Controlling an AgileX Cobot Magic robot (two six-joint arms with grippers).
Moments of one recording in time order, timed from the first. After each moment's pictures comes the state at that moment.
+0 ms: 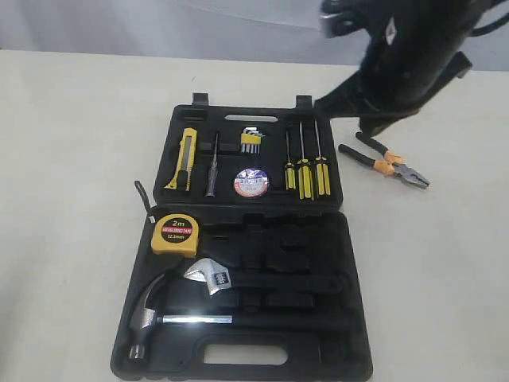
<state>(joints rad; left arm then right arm) -0.10 0.00 0.01 0.01 0.27 -0.18 0.33 1.64 -1.29 -0.16 1.00 0.13</state>
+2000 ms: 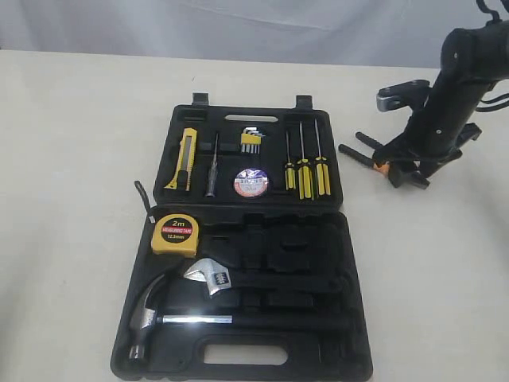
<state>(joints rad) -0.10 0.00 0.01 0.01 0.27 -0.18 -0.04 2.15 -1.41 -0.03 0.83 -0.26</state>
